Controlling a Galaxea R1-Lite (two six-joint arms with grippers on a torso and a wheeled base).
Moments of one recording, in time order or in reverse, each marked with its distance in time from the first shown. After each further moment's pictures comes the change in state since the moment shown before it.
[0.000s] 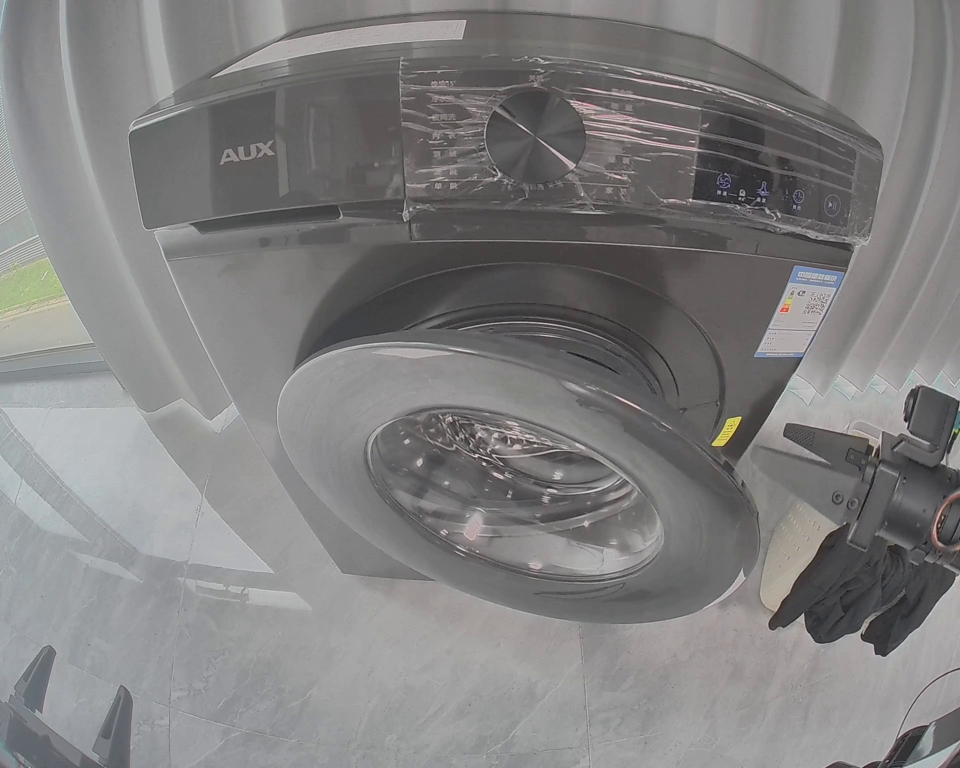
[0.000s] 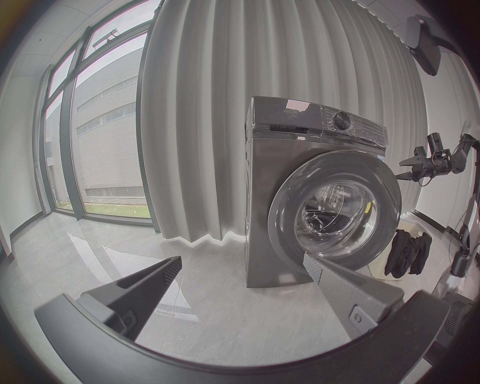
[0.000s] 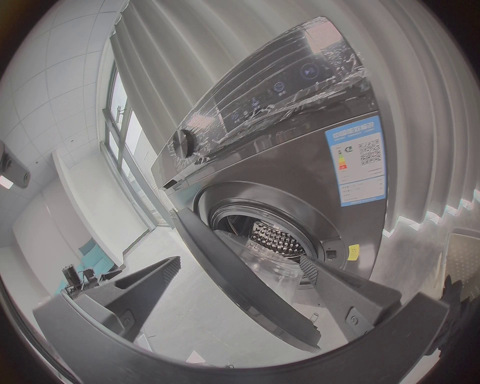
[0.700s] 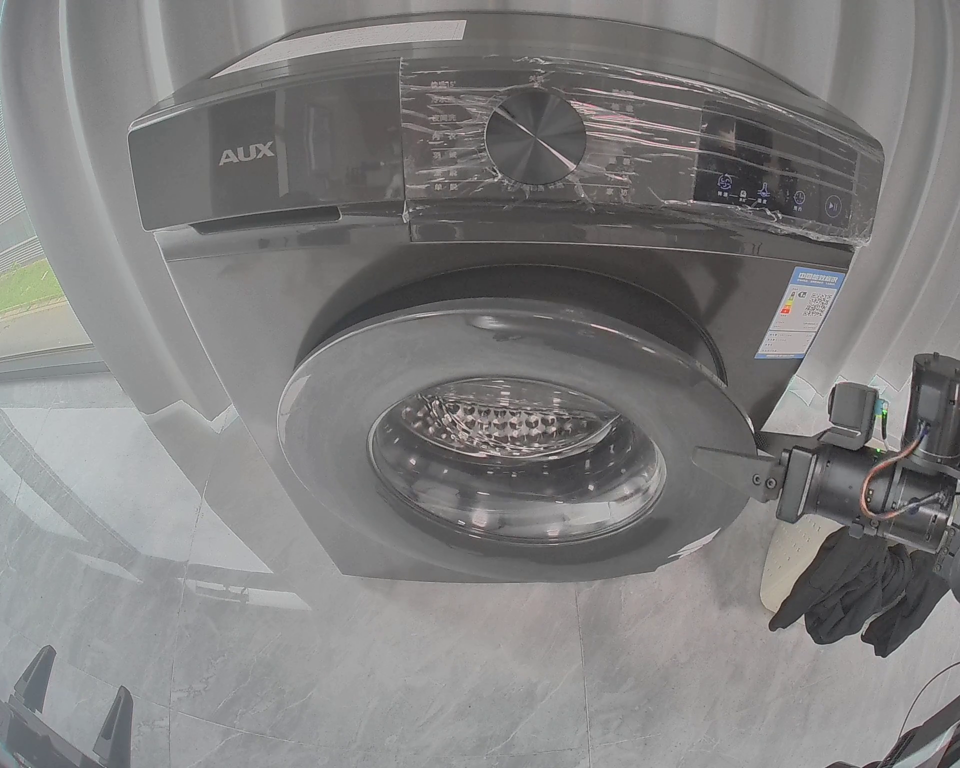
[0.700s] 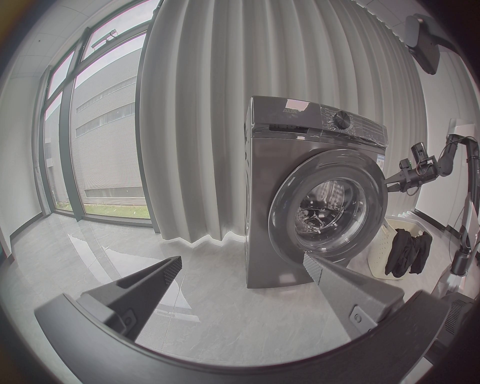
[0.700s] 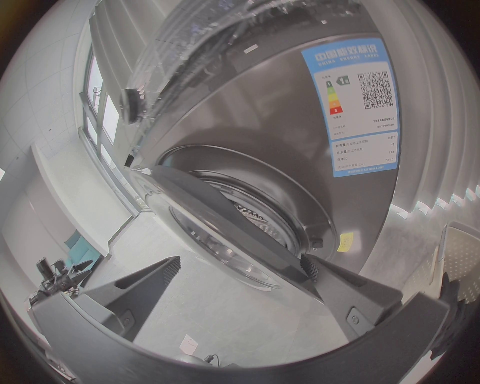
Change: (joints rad) left arm 0.000 0.000 0.000 0.000 -0.001 0.005; right arm -0.077 0.255 -0.091 0.000 0.003 -0.049
